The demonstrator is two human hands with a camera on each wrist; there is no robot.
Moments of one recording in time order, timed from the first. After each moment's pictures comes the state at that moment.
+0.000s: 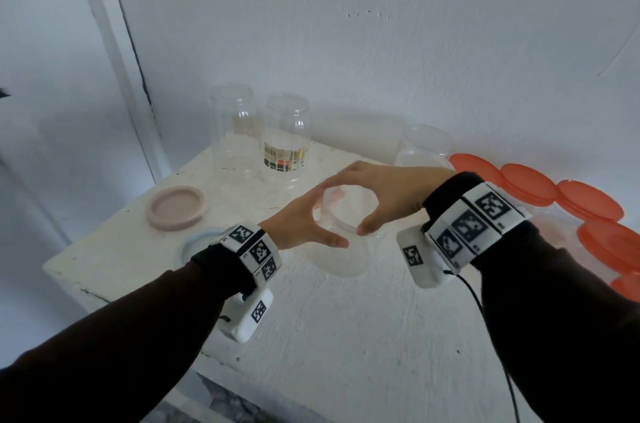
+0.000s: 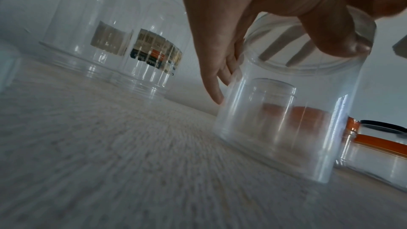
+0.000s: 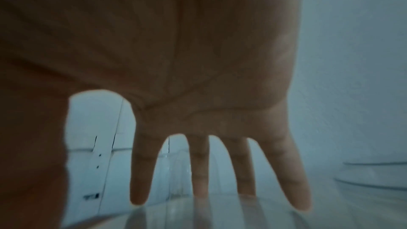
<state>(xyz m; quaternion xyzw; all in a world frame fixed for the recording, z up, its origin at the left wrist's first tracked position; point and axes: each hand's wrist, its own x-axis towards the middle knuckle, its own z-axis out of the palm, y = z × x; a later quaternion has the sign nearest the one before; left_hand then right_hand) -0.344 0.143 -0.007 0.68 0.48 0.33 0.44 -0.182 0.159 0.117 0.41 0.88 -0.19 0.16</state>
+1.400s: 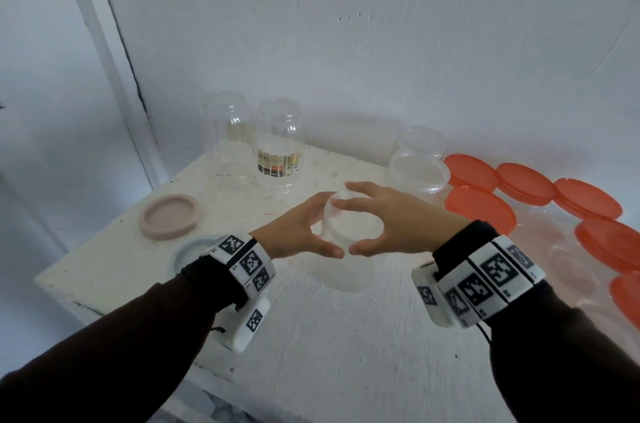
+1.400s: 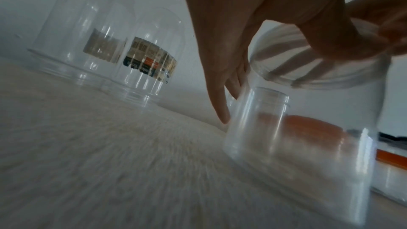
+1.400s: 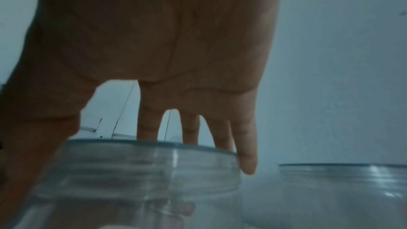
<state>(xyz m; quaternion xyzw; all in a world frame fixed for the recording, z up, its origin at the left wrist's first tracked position) -0.340 0.134 0.004 0.66 0.45 0.32 0.51 -0.152 0.143 0.082 0.42 0.90 -0.12 0.06</state>
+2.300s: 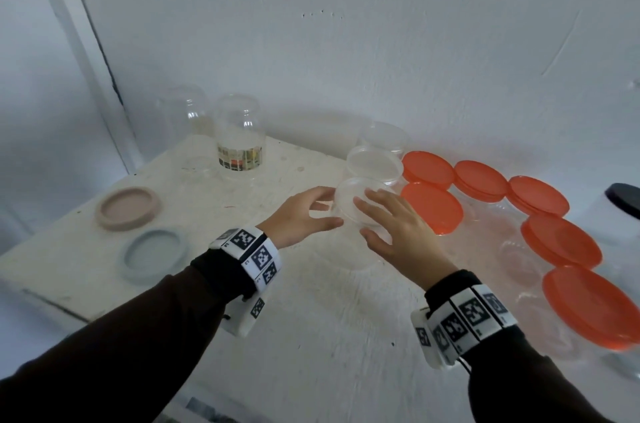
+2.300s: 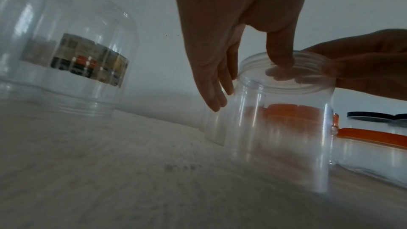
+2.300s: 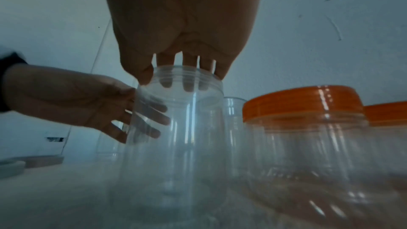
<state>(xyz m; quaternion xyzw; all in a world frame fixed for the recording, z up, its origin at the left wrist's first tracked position) -0.264 0.152 0.008 0.68 0.51 0.35 0.39 -0.054 0.143 0.020 0.43 0.87 -0.04 -0.23</state>
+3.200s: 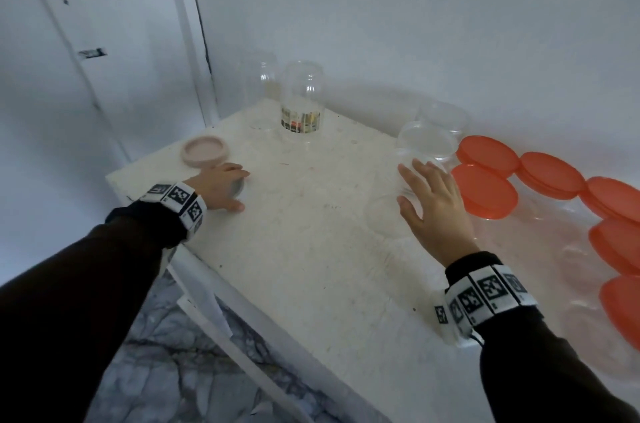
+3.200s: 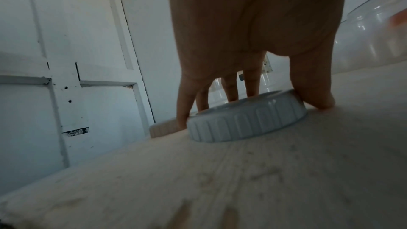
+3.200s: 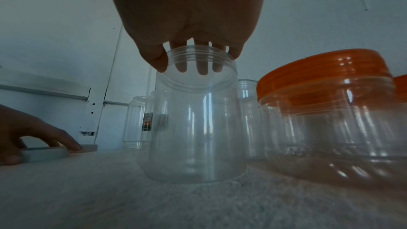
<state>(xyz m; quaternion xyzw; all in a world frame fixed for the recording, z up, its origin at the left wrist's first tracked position) -0.418 0.070 -0.015 0.62 0.77 -0.02 0.15 -0.058 0.137 0.006 0.42 0.87 -0.02 -0.26</state>
